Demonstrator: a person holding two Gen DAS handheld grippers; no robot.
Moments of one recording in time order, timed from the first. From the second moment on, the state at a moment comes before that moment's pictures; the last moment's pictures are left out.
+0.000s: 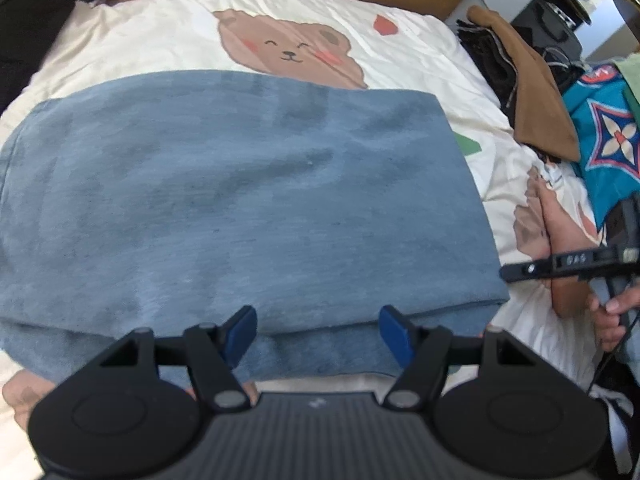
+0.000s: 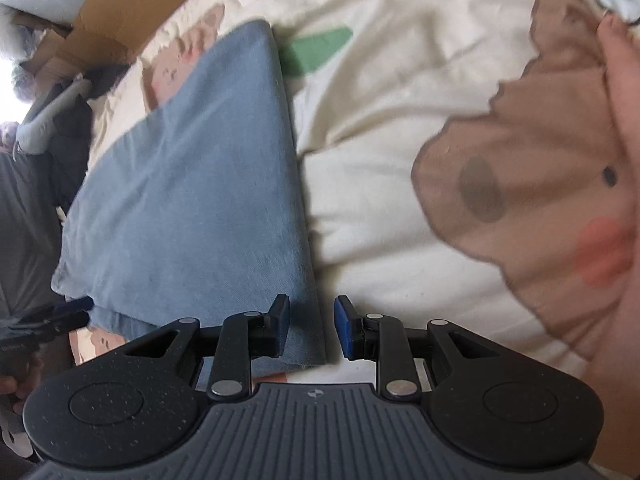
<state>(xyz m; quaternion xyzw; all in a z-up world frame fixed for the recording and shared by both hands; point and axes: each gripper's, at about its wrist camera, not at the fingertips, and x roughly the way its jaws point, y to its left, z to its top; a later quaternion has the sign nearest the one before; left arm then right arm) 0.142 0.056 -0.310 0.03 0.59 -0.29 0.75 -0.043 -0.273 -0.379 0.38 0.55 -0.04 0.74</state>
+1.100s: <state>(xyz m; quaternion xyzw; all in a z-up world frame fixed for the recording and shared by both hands) 0.152 0.043 -0.356 0.05 0.61 -0.24 0.75 -0.035 -0.289 -0.408 0.54 0.49 0.04 0.69</state>
